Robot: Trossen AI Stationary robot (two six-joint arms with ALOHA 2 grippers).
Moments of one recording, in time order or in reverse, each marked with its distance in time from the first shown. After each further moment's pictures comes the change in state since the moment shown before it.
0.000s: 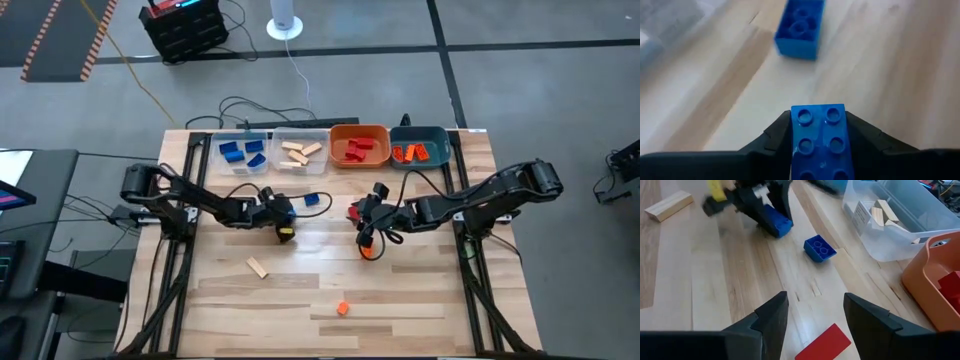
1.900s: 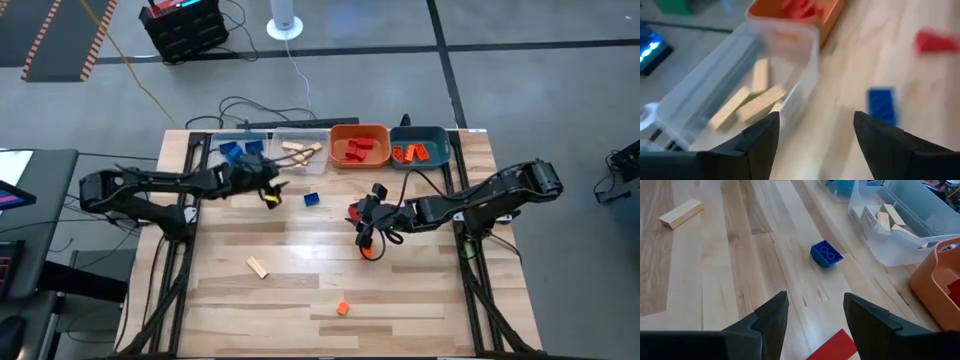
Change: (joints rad) left arm 0.332 -0.367 0.014 -0.118 0.172 0.425; right arm 0.002 0.000 0.000 0.029 -0.023 0.002
